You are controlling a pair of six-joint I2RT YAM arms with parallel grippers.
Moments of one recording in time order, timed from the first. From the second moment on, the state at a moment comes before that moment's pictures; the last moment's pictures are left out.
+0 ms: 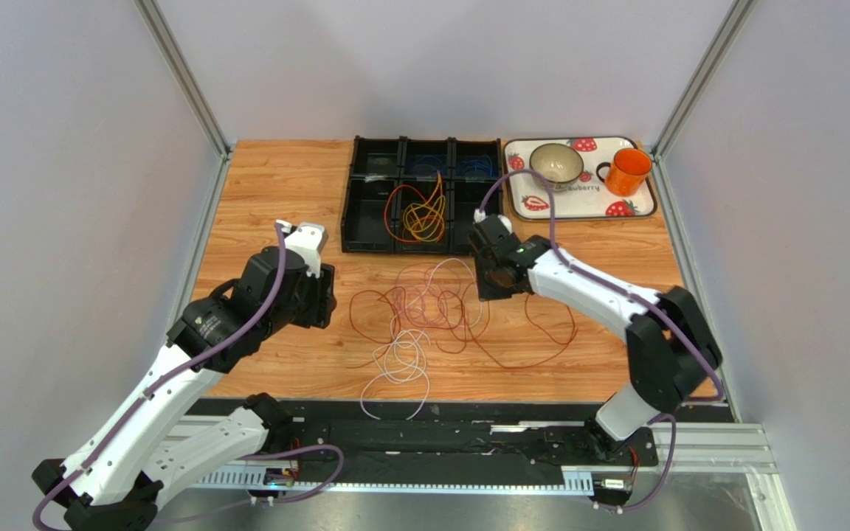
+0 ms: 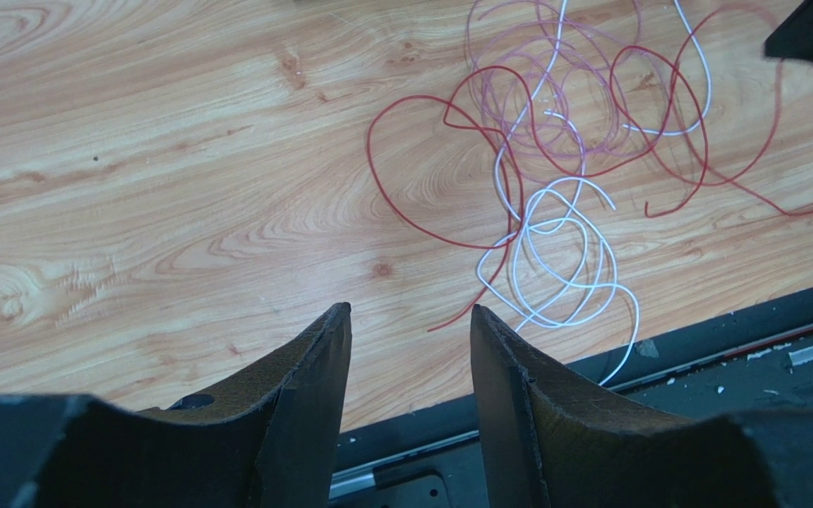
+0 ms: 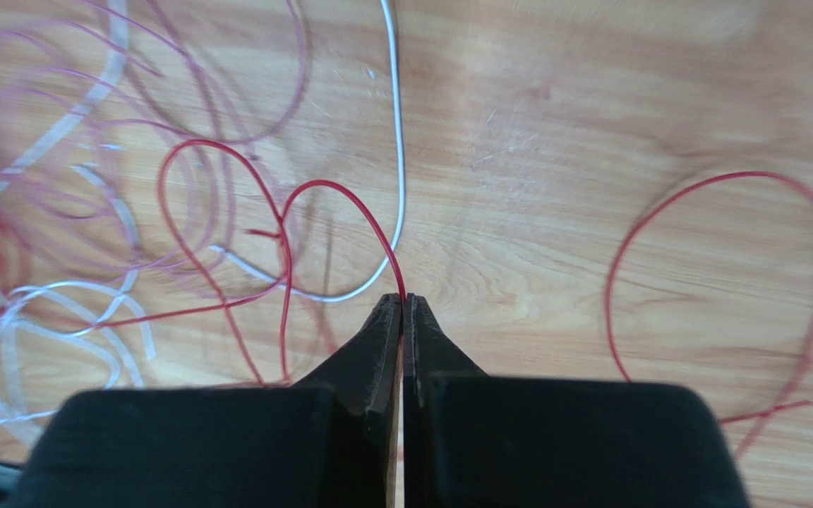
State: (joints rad) left arm -0.65 0.80 1.05 -0.97 -0.23 -0.29; right arm 0.67 1.61 1.10 -0.62 0.17 0.49
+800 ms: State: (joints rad) left arm -0.65 0.80 1.05 -0.97 -0.23 -0.30; right arm 0.67 0.84 1.31 -0.54 0.16 0.28
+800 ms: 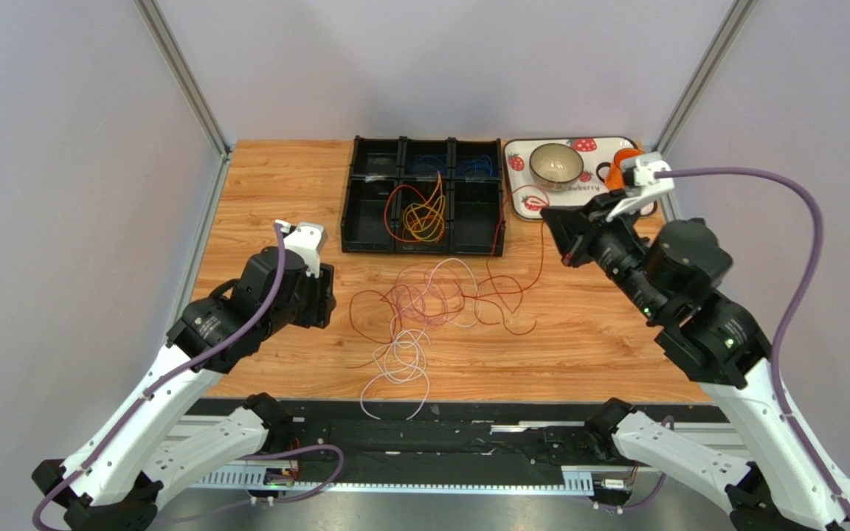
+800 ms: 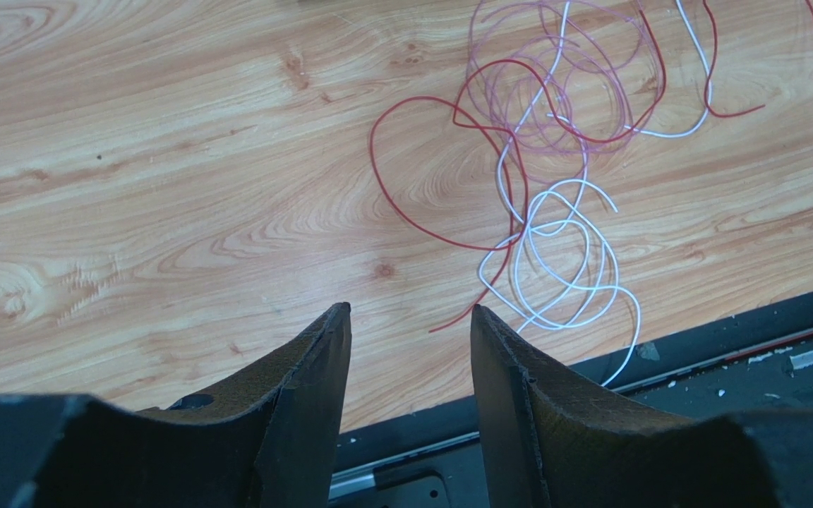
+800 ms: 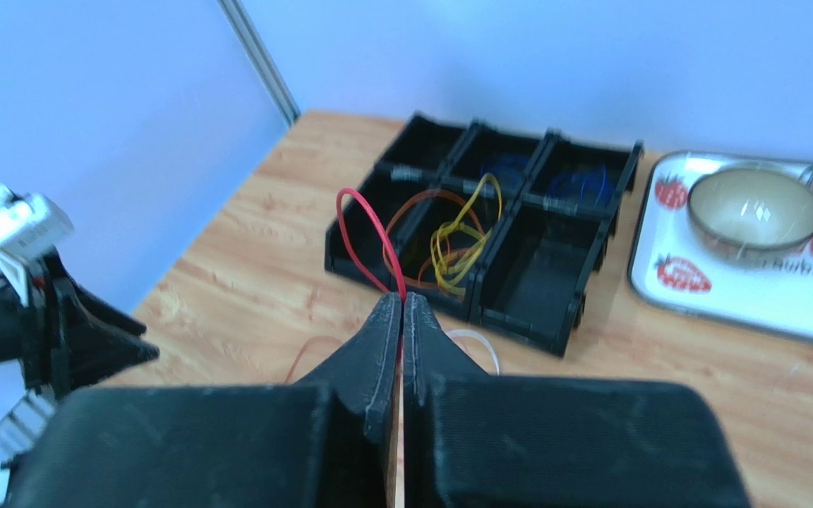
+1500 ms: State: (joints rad) left arm -0.65 0.79 1.04 -0.97 -0.25 -0.31; right arm 0.67 1.21 1.81 -0.20 0.21 0.04
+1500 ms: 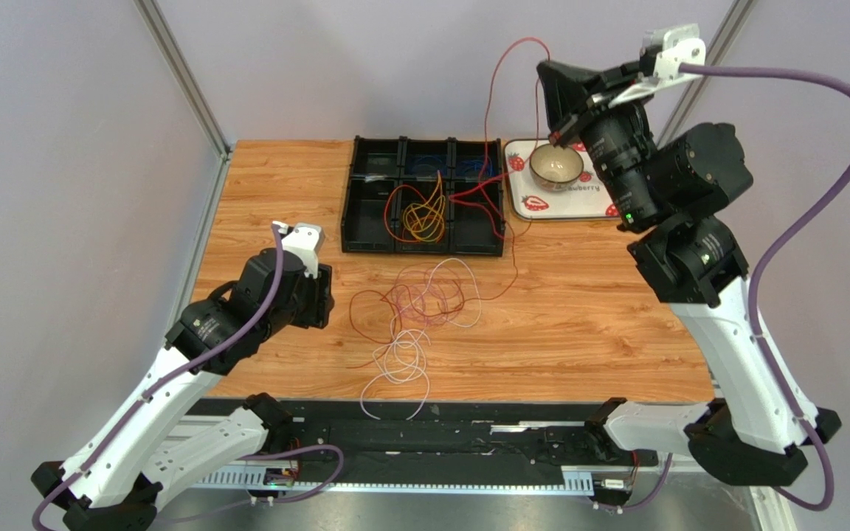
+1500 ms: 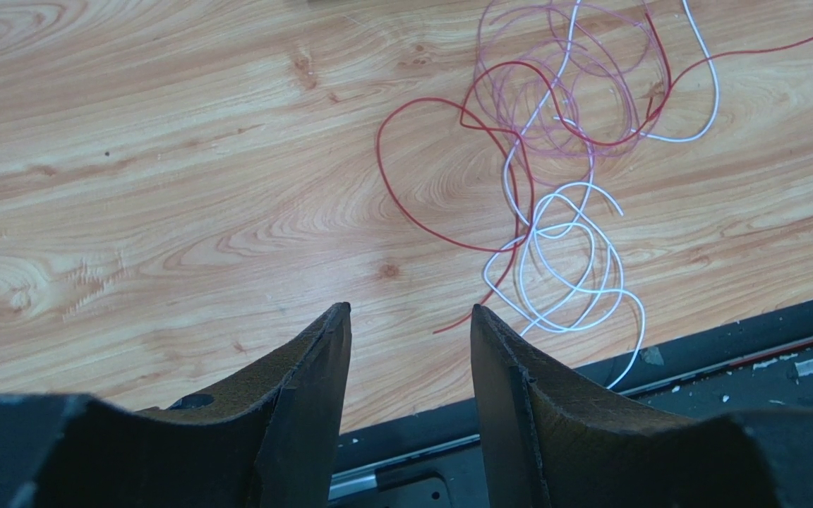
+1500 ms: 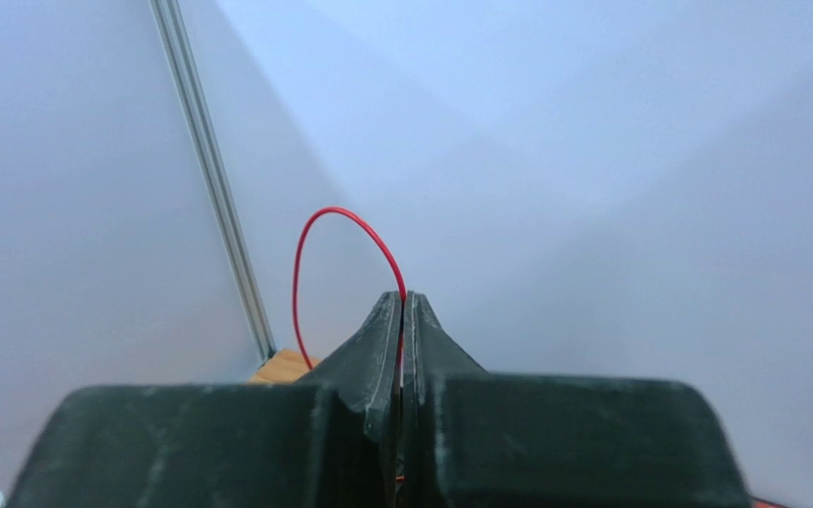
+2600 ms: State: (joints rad) left arm -0.65 0.77 1.03 -0.97 -0.29 -0.32; right arm 0.35 1.83 2.34 0.04 0.04 0.06
